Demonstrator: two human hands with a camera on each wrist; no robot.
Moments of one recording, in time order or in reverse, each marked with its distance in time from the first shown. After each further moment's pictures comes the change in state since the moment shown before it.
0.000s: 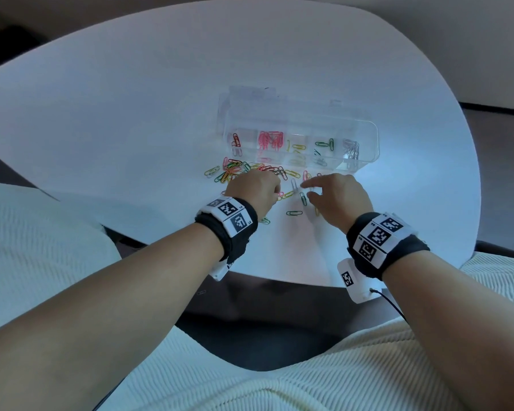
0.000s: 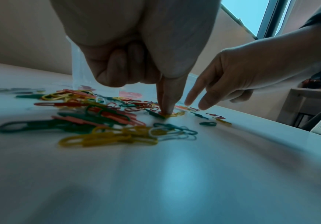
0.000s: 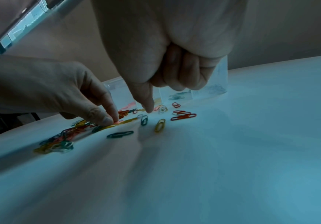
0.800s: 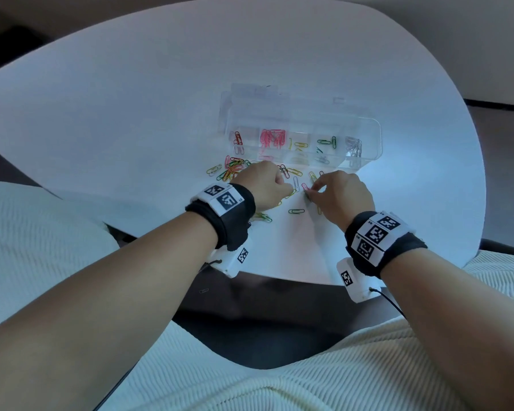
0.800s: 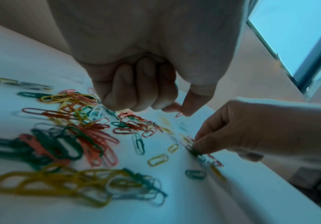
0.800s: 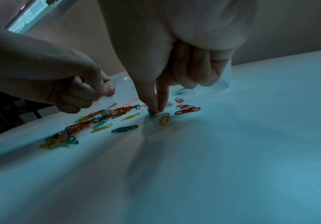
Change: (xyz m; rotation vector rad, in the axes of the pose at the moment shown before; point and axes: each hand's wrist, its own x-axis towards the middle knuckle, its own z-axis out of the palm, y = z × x) left_hand -0.002 0.008 -0.018 -0.265 -0.120 -0.060; right_hand 0.003 0.001 0.008 0.001 0.017 0.131
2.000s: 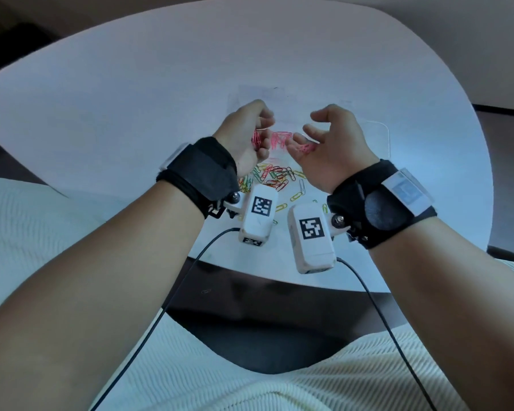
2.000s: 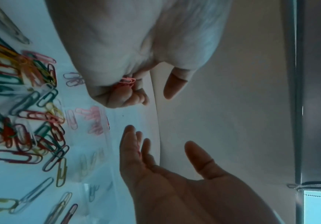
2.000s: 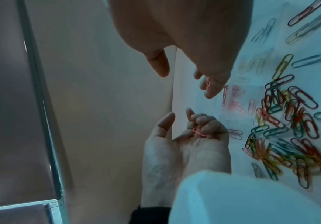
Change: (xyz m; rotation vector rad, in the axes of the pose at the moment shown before) left_hand 0.002 0.013 -0.071 -1.284 0.099 -0.293; right_hand 0.001 -0.105 -0.068 1.741 -0.237 0.464
